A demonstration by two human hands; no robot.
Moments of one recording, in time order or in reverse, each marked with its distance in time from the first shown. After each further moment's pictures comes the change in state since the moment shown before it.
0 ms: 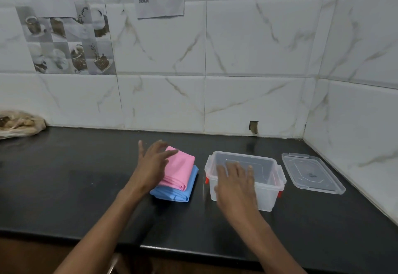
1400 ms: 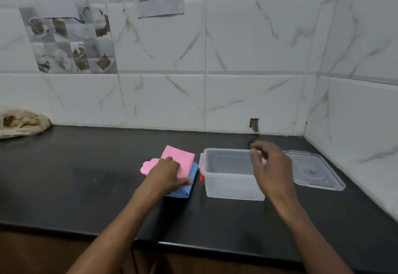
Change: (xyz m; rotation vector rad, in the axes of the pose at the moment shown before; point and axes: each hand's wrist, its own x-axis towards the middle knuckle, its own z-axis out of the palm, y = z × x) left_hand -0.013 0.051 -0.009 0.114 -0.363 -0.144; right_hand 0.008 0.068 -0.041 0.696 0.501 0.155
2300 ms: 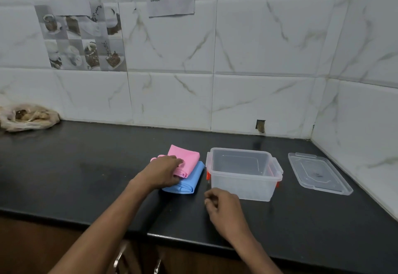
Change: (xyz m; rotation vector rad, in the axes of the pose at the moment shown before) left_hand 0.025 -0.052 0.023 0.021 0.008 0.238; right_hand -0.087 -0.023 0.080 0.020 -0.590 0.149
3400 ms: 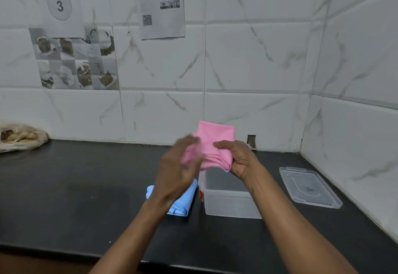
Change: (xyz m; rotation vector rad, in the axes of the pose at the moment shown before) left_hand -0.025 0.094 -0.078 -0.738 0.793 0.170; right_hand 0.115 -0.051 -0.111 1.234 -0.053 0.331
